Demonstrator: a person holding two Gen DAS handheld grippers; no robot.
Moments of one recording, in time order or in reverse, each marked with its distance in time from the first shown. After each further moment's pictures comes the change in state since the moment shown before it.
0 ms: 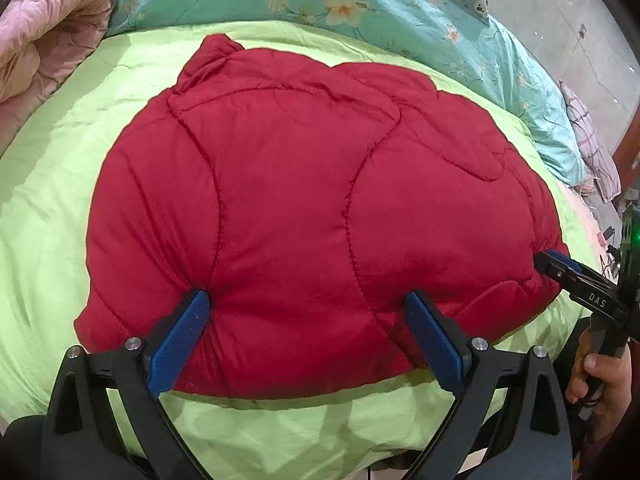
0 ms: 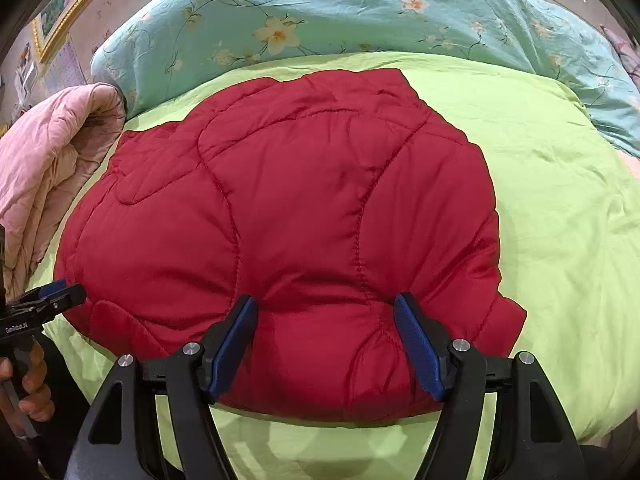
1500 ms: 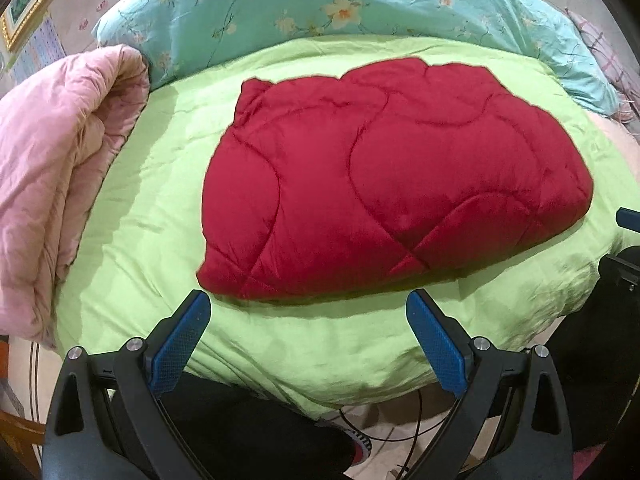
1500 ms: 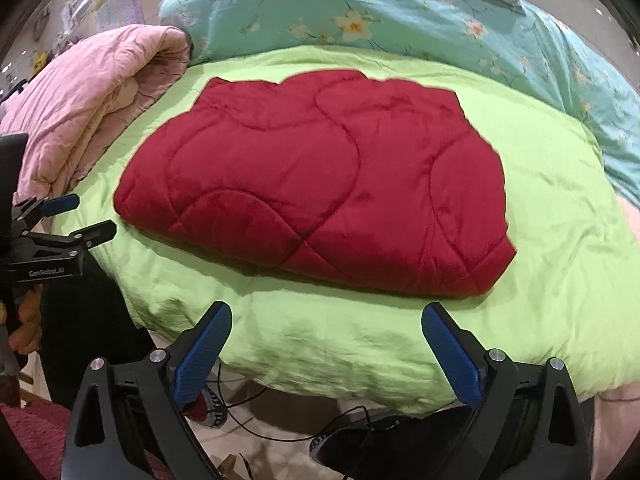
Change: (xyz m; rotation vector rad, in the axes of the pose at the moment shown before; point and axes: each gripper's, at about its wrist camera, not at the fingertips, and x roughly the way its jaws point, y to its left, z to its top) left arm -0.082 -0.041 -0.021 0.204 0.016 0.312; right arm -0.091 0.060 -0.033 -0.225 0.081 0.033
